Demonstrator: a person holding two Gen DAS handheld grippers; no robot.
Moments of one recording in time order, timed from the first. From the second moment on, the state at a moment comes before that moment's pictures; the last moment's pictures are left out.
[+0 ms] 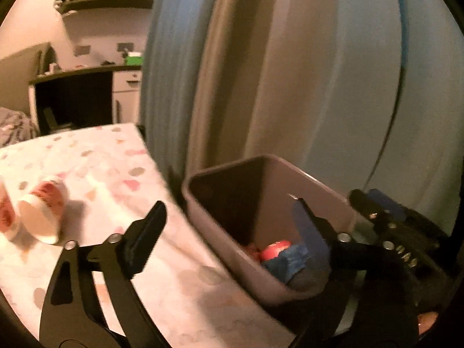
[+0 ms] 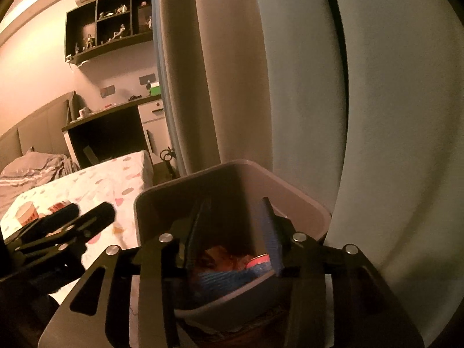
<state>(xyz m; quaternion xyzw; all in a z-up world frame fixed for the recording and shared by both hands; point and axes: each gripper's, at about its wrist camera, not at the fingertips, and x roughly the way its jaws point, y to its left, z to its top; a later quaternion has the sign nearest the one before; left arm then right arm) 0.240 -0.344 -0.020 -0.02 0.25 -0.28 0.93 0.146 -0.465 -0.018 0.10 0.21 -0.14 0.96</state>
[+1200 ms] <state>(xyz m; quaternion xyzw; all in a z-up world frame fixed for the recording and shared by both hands) 0.189 -0.038 -0.014 -0.07 0.22 0.05 0.97 0.170 -0.242 -0.015 0.00 0.21 0.02 0.98</state>
